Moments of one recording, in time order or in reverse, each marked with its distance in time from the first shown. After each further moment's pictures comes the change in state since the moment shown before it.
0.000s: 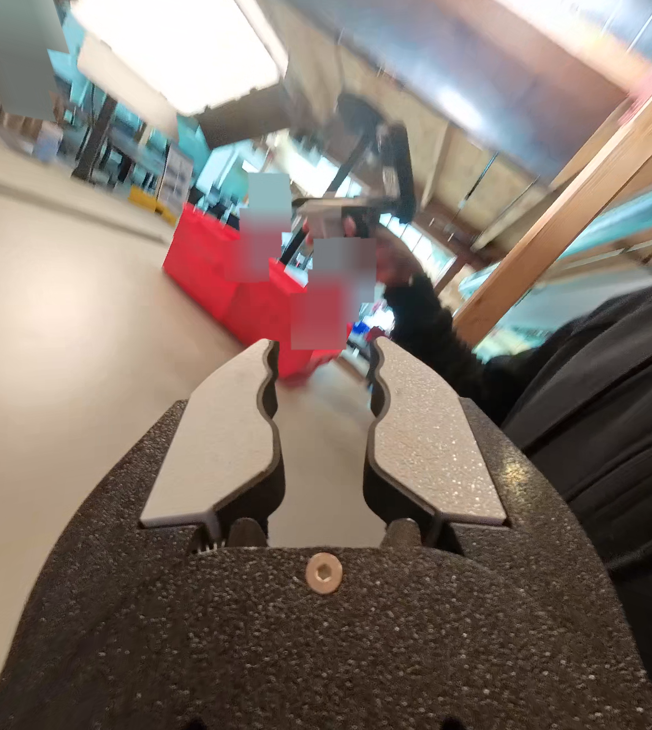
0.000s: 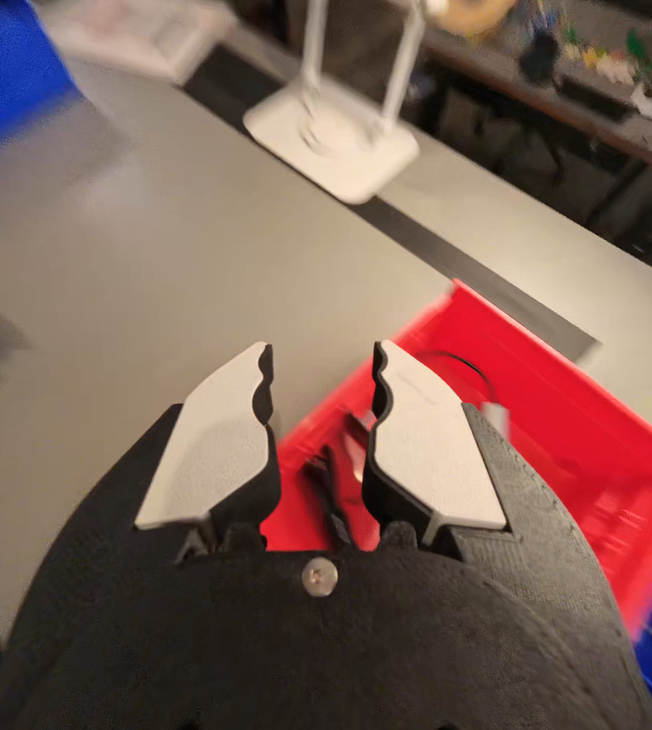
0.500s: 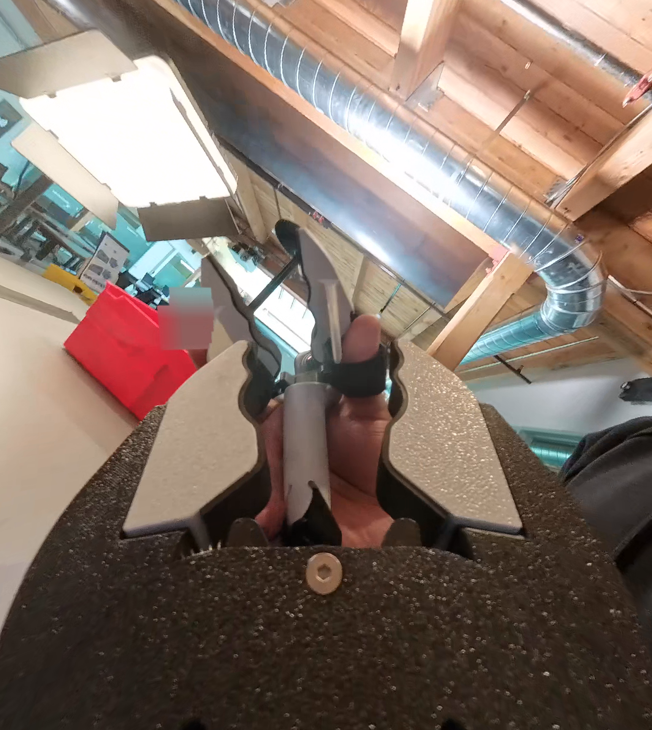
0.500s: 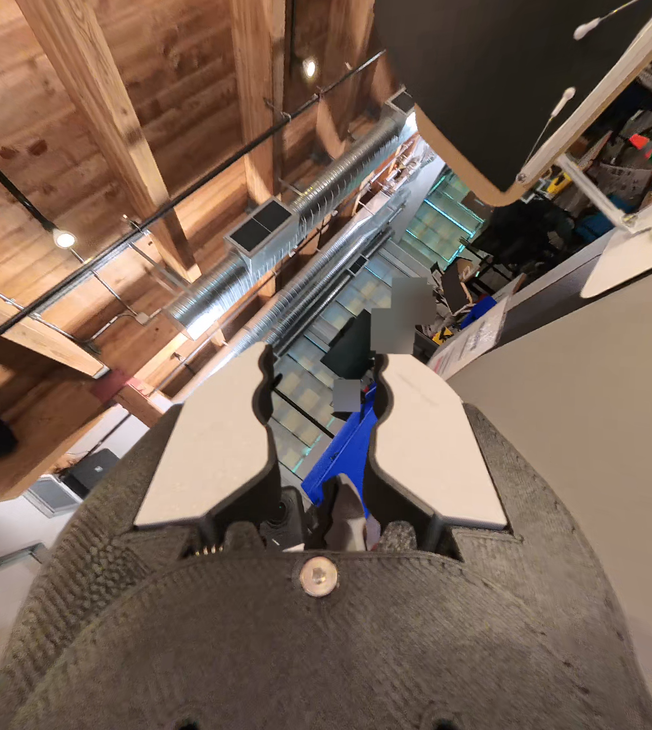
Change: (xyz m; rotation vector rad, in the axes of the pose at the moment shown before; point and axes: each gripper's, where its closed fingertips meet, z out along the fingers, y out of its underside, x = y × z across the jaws) left arm 0.020 -0.031 0.044 0.286 0.175 -0.154; right arm -0.229 -0.065 0.070 0.941 -0.533 0.903
